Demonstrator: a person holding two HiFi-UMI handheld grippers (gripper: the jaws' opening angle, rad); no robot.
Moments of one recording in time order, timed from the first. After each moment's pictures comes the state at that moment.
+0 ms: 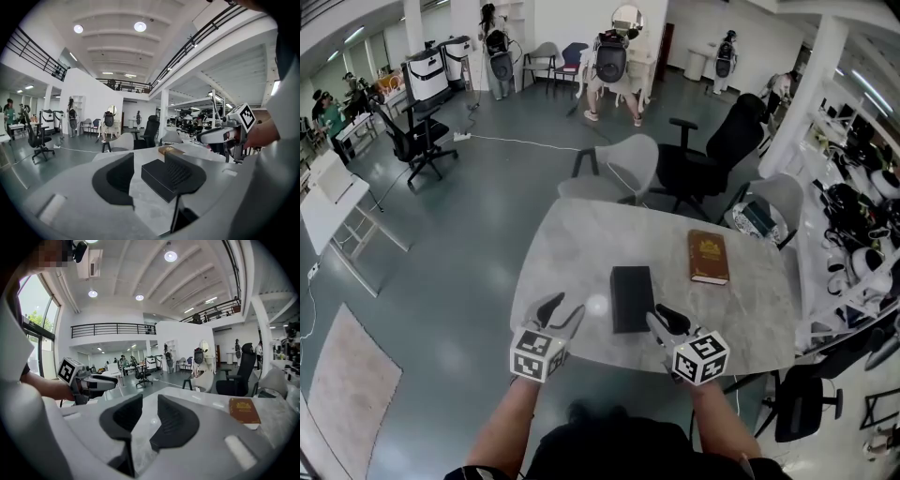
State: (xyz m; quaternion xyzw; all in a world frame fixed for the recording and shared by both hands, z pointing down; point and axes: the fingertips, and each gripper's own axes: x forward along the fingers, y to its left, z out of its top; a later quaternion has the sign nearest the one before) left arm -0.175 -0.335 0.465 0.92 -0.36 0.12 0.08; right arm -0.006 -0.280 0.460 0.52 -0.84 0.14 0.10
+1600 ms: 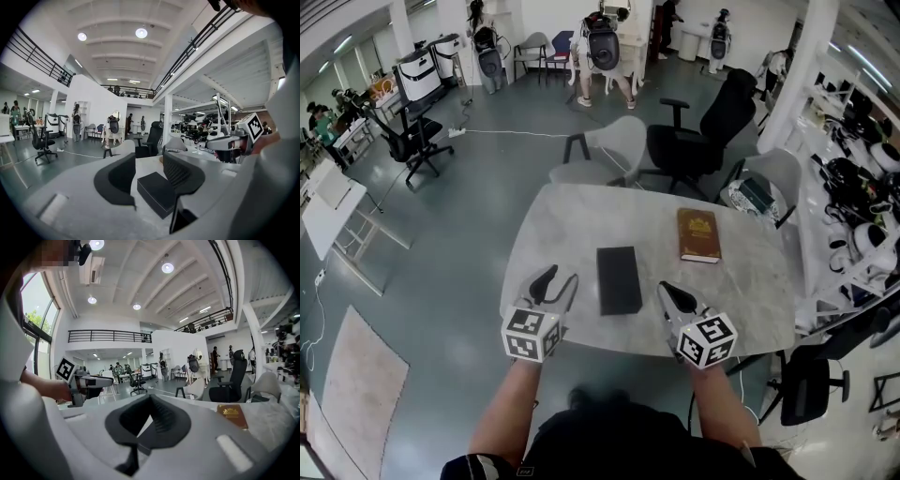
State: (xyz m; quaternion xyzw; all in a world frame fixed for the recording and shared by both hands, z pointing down) left arm -0.118 -0.333 0.424 0.91 -0.39 0.08 0.07; right arm 0.071 -0.263 0.434 0.55 -0.83 0.11 0.06
